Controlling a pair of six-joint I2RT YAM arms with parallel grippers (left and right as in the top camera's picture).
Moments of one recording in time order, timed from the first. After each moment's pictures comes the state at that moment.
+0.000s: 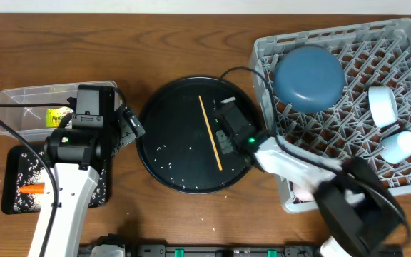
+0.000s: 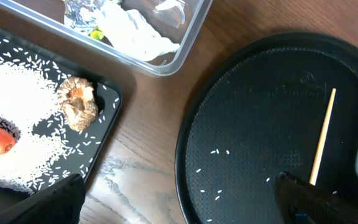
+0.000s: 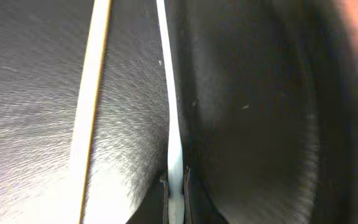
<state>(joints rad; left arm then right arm) -0.07 1.19 1.10 -1.03 -0.12 -0.59 0.69 1.76 0.96 -0.21 0.20 0.28</state>
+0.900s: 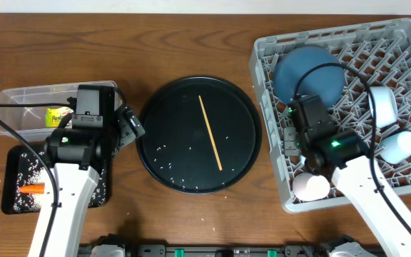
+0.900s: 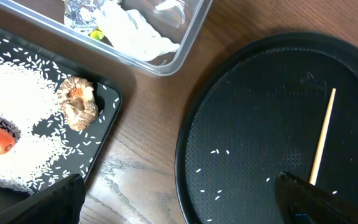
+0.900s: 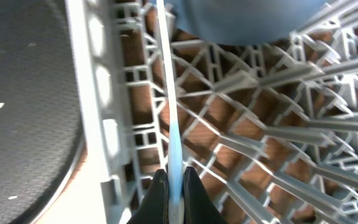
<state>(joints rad) -0.07 1.19 1.10 -1.03 -0.12 -0.59 0.37 1.28 0.96 -0.82 0.24 0.30</state>
